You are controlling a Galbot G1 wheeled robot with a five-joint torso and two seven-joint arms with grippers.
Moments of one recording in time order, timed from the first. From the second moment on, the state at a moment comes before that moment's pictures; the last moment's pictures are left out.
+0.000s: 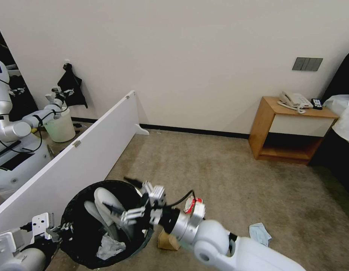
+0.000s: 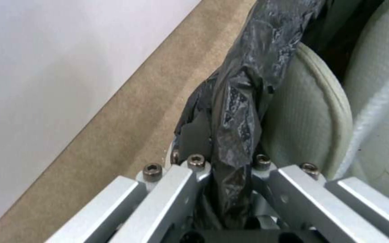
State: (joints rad) left arm 1.73 -1.12 -0.95 -2.45 -1.13 0.74 -0.55; right arm -0.66 1.03 -0.41 1.97 0.84 0.20 -0.17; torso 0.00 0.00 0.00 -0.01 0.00
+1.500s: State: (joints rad) left arm 1.76 -1.13 -0.99 -2.48 -1.13 0.74 -0.56; right arm -0.98 1.19 -0.07 1.82 0.77 -0.14 0.30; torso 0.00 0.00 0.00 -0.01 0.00
